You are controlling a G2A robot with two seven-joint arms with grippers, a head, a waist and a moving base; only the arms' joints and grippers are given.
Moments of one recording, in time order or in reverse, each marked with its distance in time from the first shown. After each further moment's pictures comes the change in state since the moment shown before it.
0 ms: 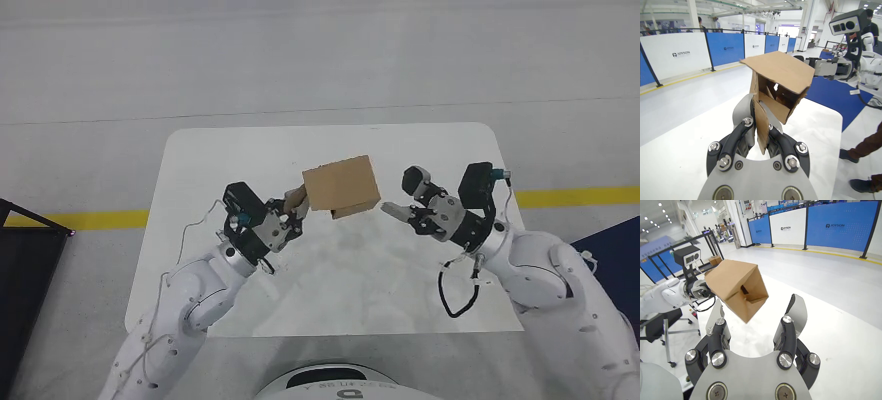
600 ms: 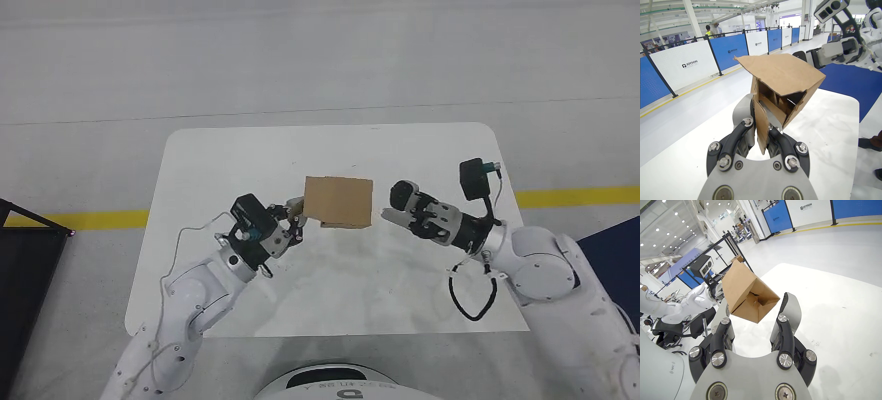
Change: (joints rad) left arm 0.018 0.005 -0.010 0.001 0.163 -0.034 0.035; right arm 0.047 0.007 -0.021 0.074 0.342 -0.041 0.257
